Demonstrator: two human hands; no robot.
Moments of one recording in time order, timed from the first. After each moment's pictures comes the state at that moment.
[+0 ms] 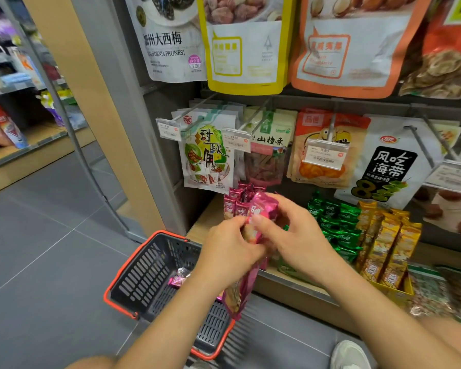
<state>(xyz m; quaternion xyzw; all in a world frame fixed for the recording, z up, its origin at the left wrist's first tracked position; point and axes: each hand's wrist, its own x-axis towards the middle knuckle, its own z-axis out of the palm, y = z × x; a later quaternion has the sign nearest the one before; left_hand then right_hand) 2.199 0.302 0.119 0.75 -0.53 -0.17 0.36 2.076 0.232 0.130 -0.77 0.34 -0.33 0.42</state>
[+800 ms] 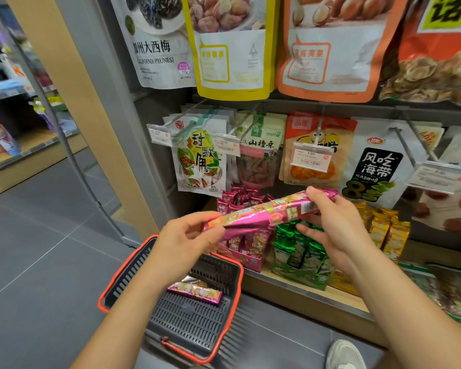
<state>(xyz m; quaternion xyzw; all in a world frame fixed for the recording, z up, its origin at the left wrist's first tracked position) 2.247 0.330 0.133 0.67 -0.47 -0.30 0.49 2.037 0.189 0.137 -0.43 0.47 -0.44 0.63</state>
